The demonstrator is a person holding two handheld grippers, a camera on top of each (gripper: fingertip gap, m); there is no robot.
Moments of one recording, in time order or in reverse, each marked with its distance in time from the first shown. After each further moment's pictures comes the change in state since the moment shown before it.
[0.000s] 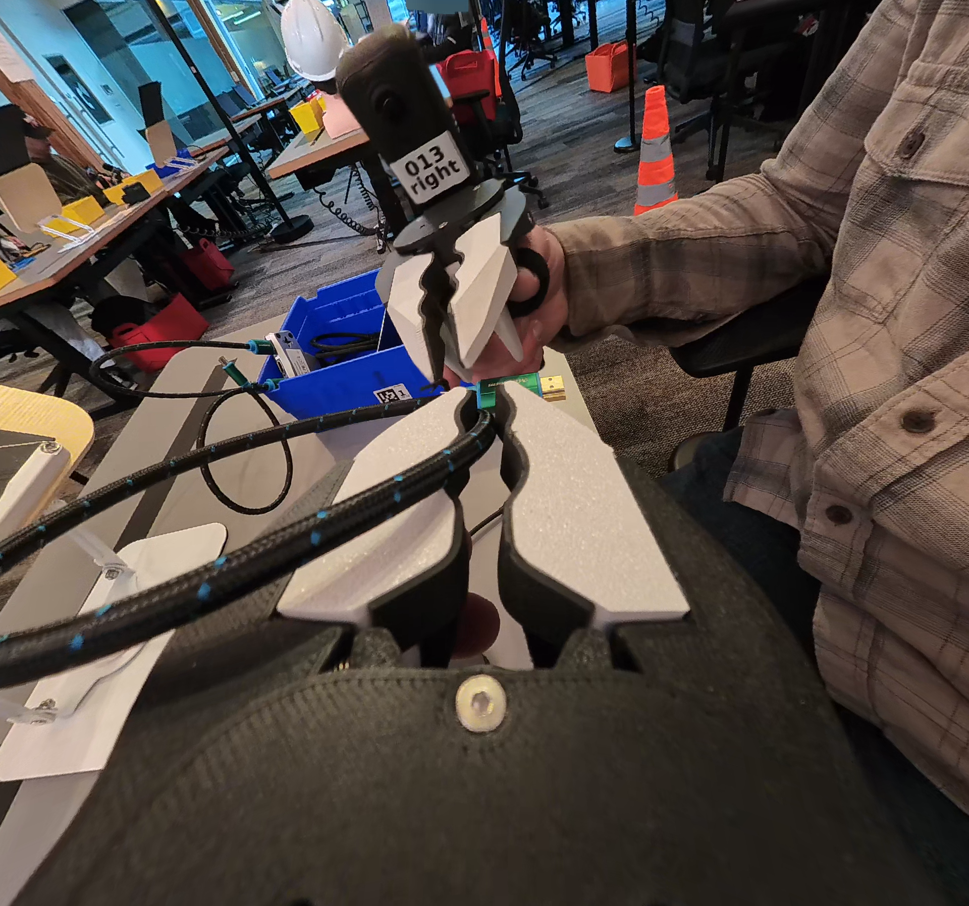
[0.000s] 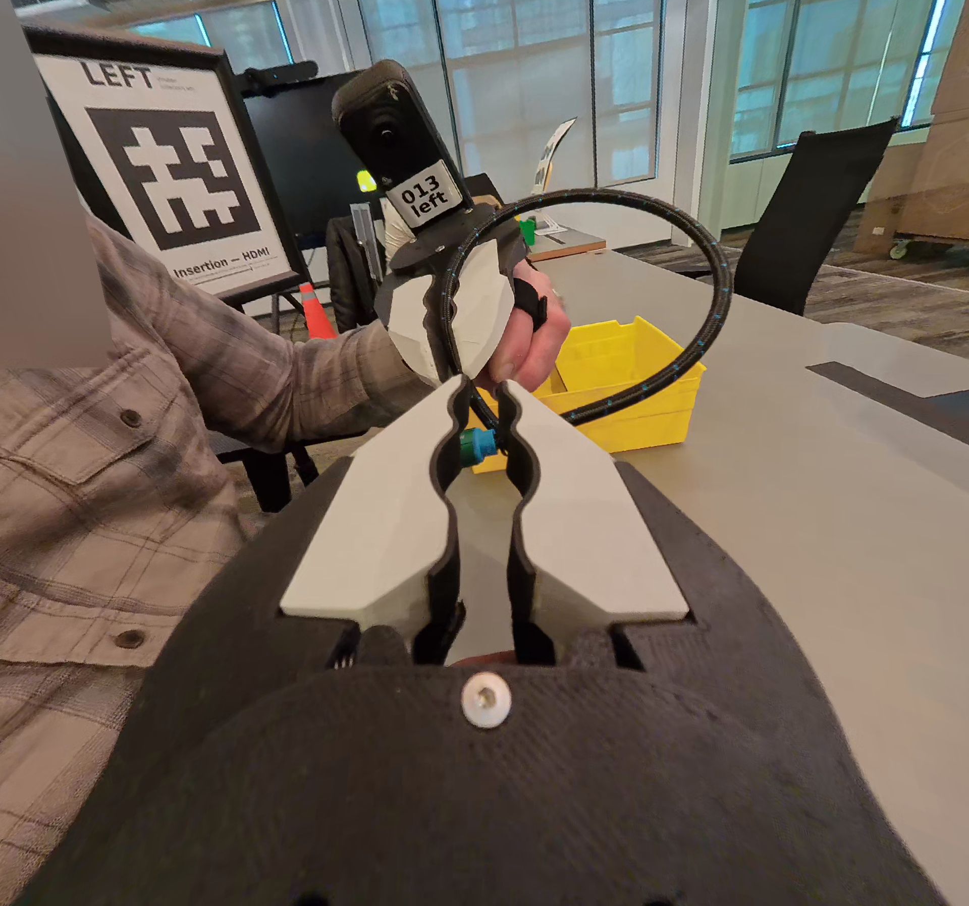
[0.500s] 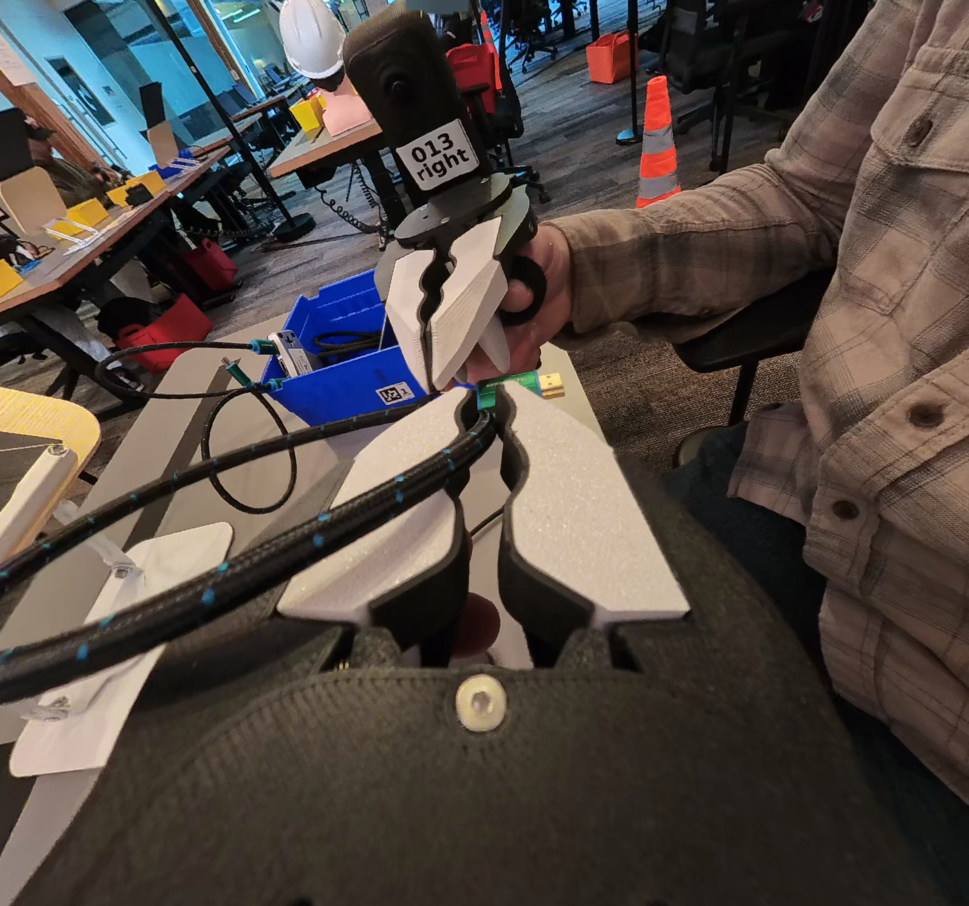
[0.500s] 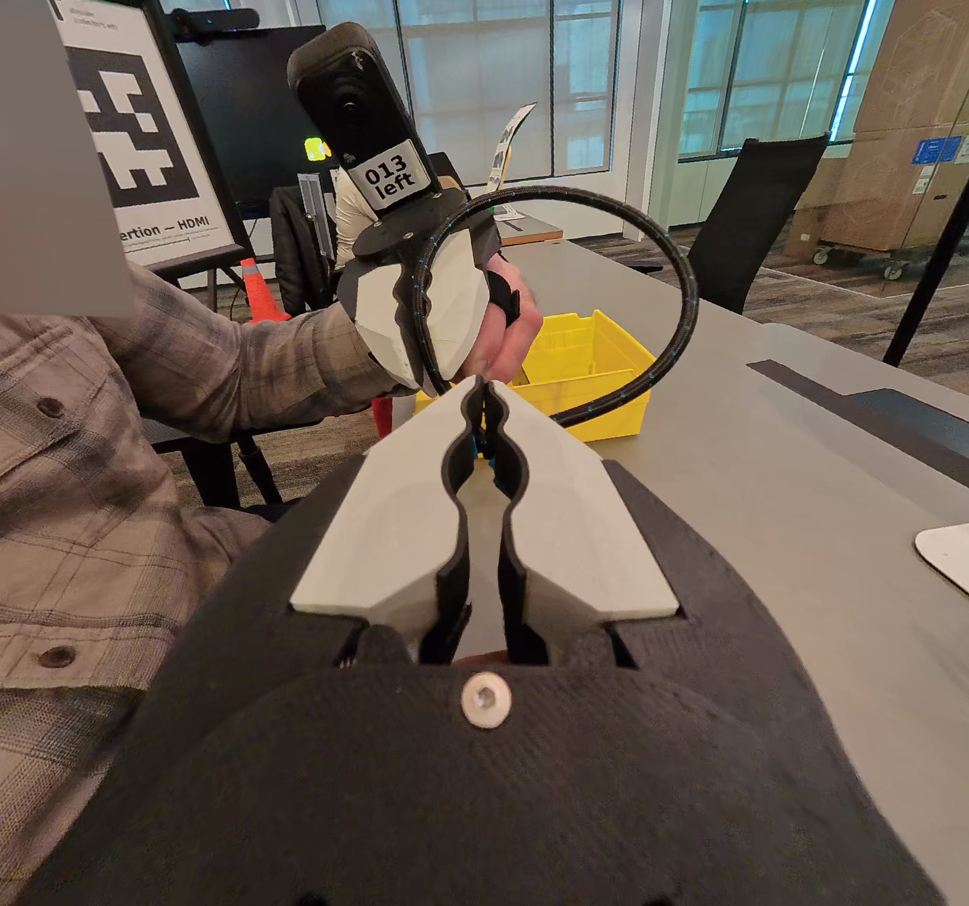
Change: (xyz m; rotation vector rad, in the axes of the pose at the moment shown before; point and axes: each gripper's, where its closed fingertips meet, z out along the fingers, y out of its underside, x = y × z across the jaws) left arm 0.001 0.000 0.001 -0.009 -0.004 0.016; right arm 0.007 0.002 0.004 -0.030 0.083 -0.068
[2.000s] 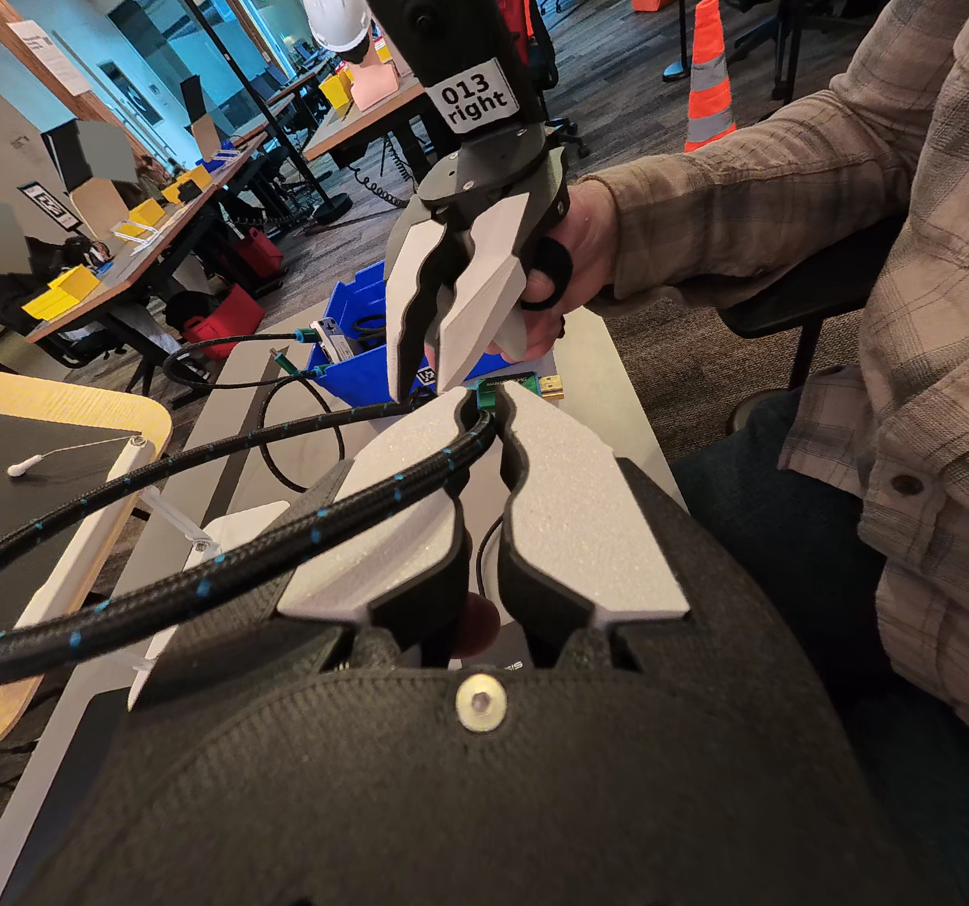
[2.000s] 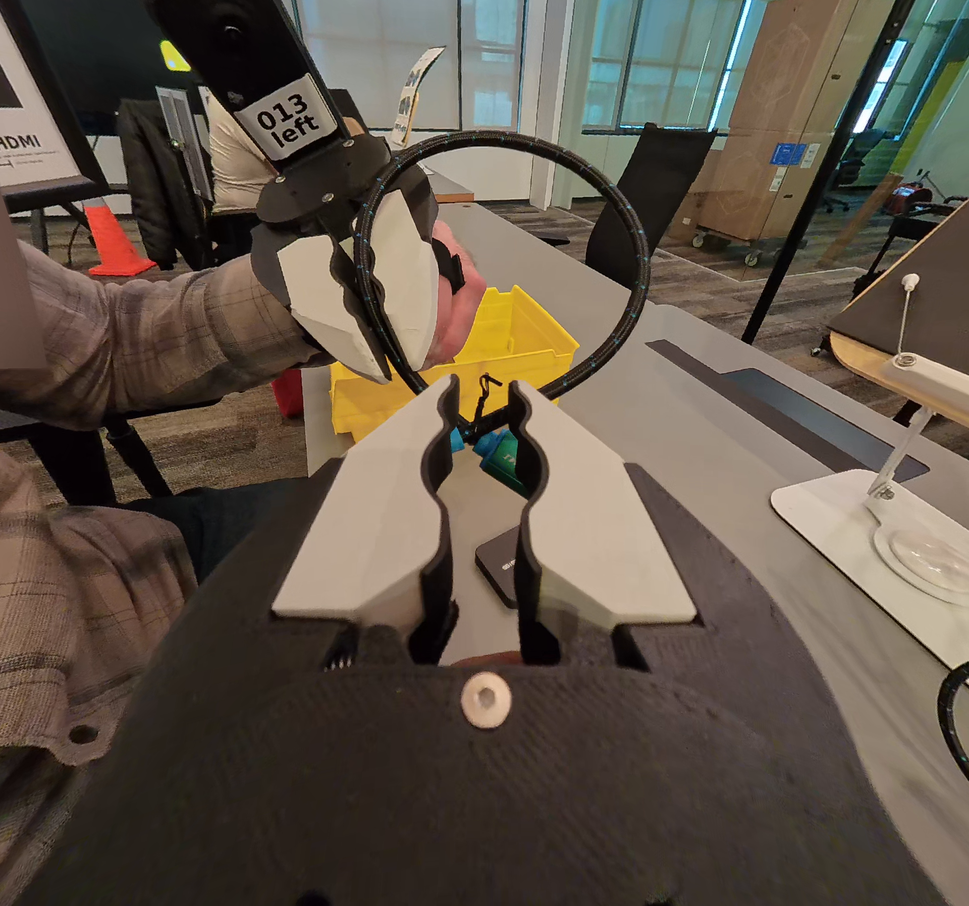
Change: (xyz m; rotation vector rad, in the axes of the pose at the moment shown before) left arm -0.006 0.001 -0.003 -0.071 -0.071 0.093; right arm 0.015 0.001 0.004 -0.087 0.193 -0.112
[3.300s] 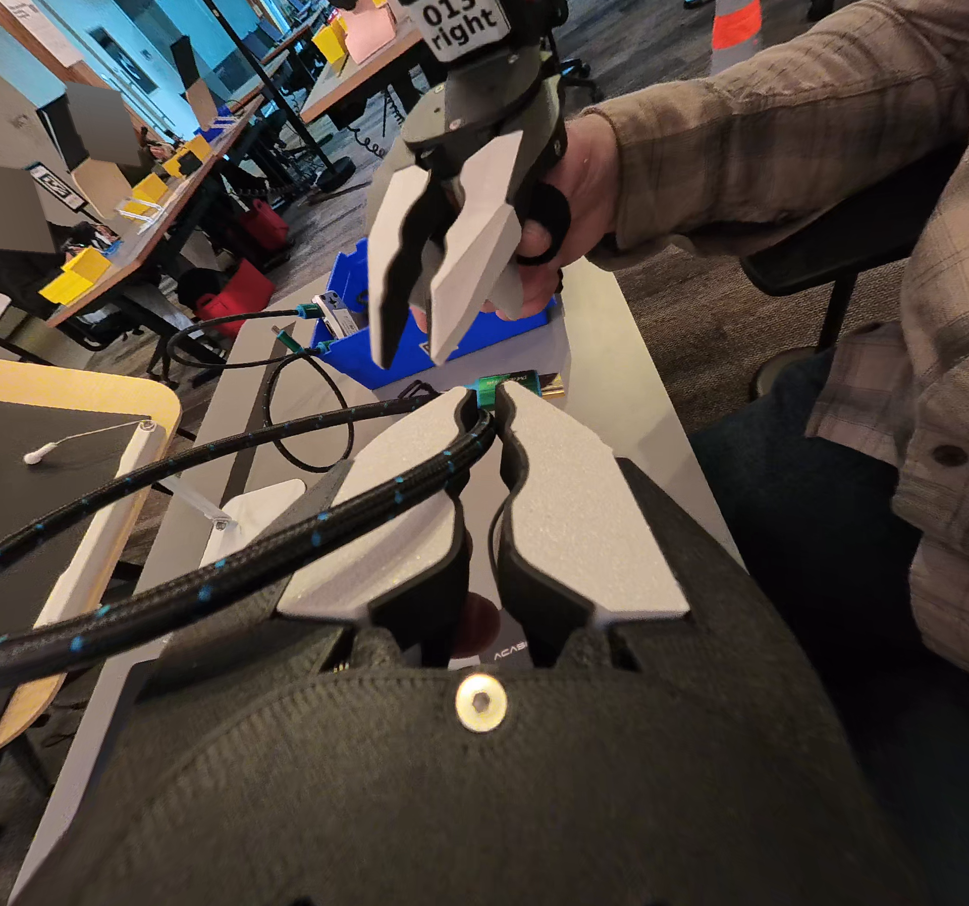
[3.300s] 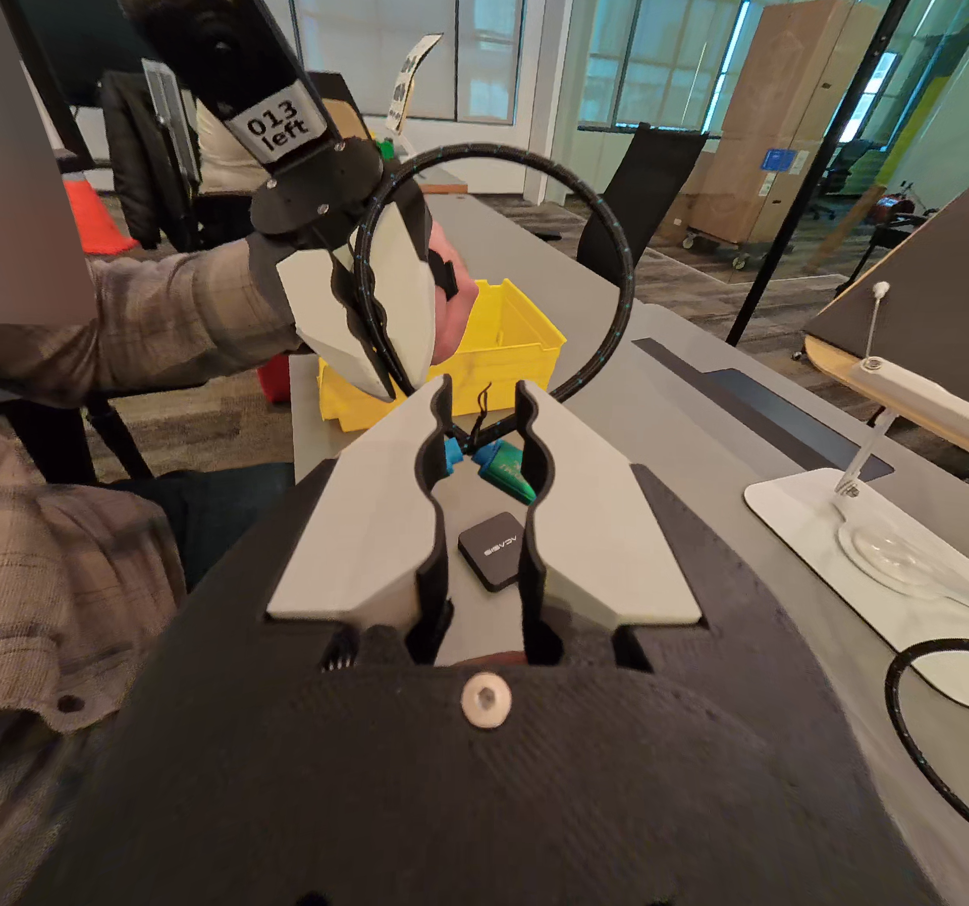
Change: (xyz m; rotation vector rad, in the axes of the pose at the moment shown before) left arm 0.003 0.013 0.005 -0.078 -0.016 0.047; right arm 0.004 0.002 -0.010 -0.022 0.006 -0.049
